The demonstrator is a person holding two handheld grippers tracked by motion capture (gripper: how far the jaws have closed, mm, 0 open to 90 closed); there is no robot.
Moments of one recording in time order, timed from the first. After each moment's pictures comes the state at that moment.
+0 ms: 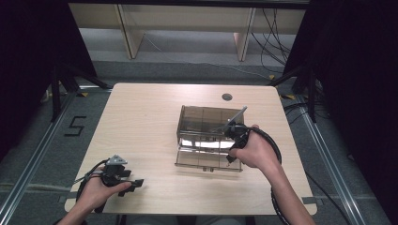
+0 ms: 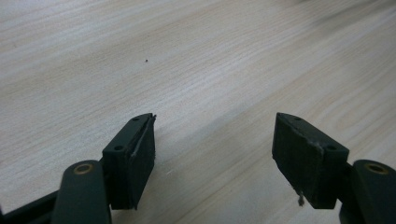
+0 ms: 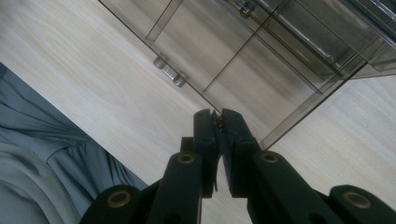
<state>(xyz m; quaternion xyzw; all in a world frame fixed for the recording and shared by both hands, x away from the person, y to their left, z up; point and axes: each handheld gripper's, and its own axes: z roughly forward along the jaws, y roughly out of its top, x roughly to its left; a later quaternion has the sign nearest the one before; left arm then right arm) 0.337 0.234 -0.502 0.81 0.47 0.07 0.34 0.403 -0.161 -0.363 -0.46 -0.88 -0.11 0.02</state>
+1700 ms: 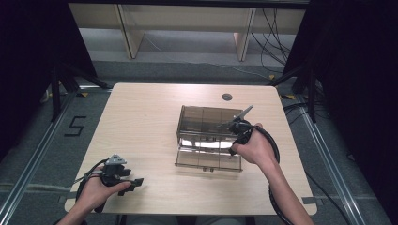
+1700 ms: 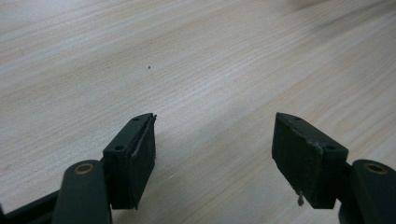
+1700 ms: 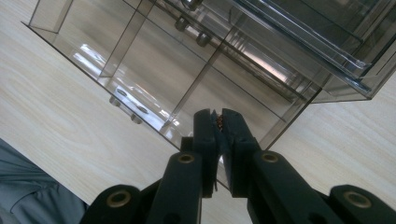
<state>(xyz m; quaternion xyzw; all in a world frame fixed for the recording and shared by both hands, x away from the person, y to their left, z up) 0.337 0.235 -0.499 0.81 0.47 0.08 0.34 0.426 -0.176 -0.385 -0.50 -0.86 -0.13 -0.02</state>
